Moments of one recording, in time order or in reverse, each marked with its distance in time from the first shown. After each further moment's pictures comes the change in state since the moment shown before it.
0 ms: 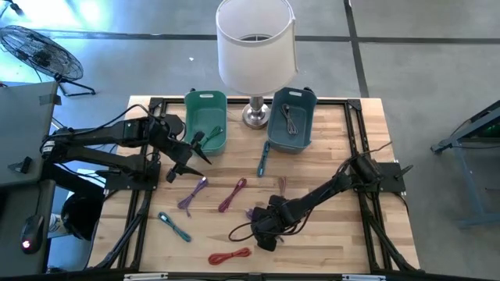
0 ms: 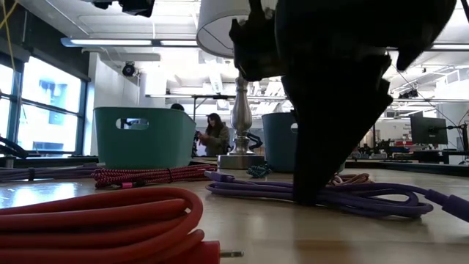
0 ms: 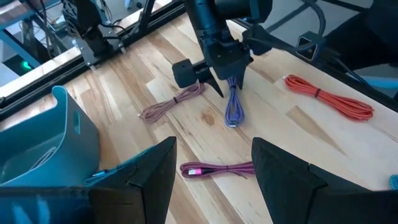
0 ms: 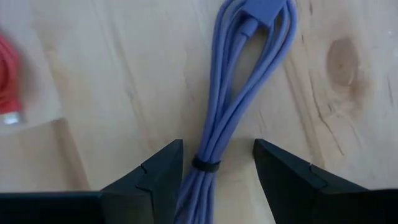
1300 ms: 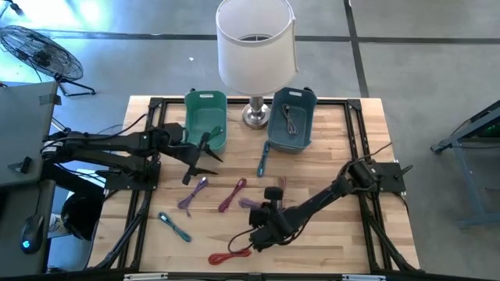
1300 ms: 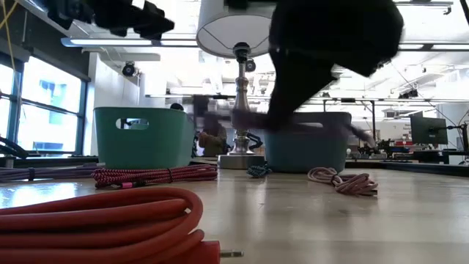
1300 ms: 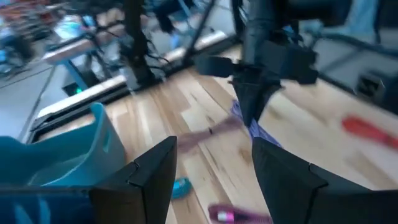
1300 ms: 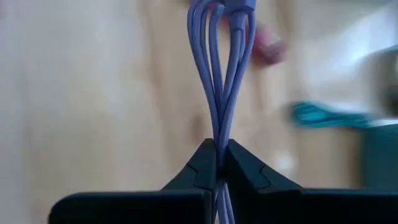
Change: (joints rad) left arm 0.001 0.000 -0.322 0.629 -0.064 -0.192; right arm 0.052 0.051 0.249 -0.387 0.532 -0.209
